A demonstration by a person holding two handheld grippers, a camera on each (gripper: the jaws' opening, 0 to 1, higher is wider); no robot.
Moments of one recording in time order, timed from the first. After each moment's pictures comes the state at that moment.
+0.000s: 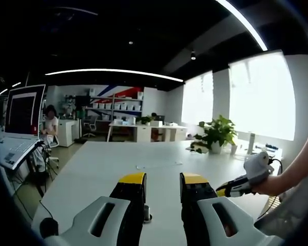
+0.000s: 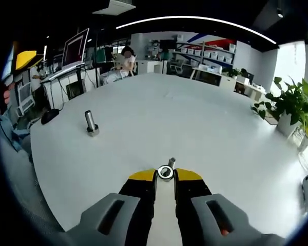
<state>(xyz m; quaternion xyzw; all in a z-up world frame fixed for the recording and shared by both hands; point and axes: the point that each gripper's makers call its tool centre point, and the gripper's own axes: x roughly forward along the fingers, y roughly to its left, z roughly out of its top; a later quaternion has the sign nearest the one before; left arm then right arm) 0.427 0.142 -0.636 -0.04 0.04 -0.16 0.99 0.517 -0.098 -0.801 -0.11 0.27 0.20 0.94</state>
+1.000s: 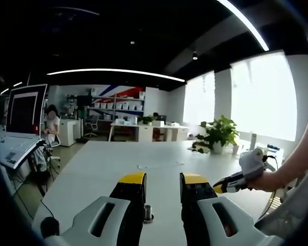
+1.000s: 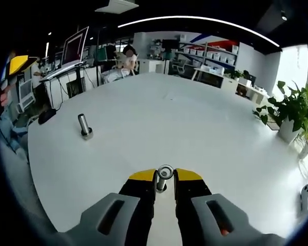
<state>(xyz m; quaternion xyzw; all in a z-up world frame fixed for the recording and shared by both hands) 0.428 0.146 -0.637 -0.04 0.04 -0.15 0.99 0.540 -0.097 -0.800 -0.12 0.27 0.20 0.93</state>
